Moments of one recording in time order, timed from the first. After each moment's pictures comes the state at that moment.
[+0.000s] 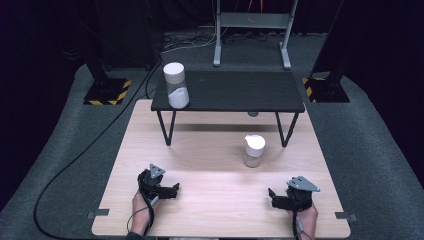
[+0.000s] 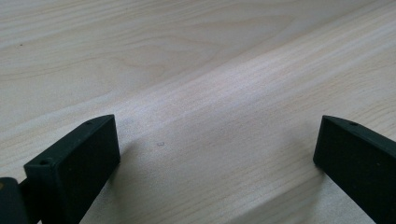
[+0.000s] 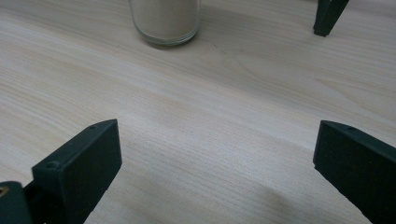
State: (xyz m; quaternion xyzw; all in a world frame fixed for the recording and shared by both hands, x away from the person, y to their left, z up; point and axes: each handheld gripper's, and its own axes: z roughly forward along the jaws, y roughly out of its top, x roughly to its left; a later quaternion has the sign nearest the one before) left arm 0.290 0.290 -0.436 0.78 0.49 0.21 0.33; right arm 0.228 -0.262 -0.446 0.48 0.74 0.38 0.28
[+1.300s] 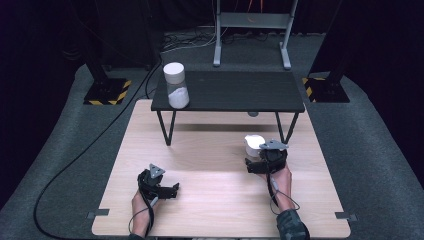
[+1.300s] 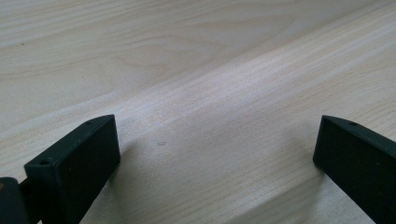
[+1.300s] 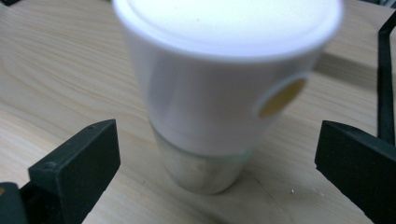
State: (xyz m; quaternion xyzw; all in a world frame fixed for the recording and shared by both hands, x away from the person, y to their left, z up) left arm 0.290 0.290 -0.436 0.77 0.50 0.21 0.33; right arm 0.335 -0.193 -0.388 0.47 0.76 0.36 0.25
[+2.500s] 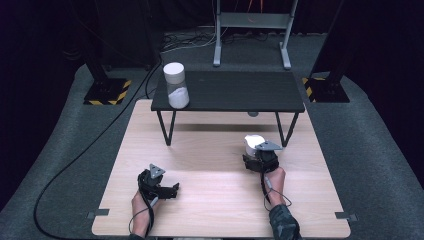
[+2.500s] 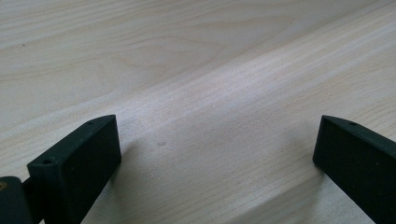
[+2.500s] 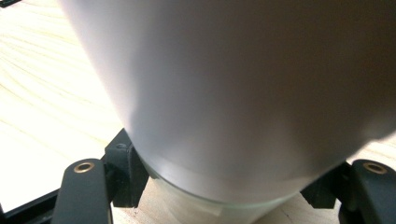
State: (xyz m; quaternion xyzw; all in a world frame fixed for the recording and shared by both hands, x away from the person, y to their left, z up) left arm 0.289 0.289 -0.437 0.77 0.50 0.21 0.33; right arm 0.349 -0.194 -0.427 0.46 0.76 0.39 0.26
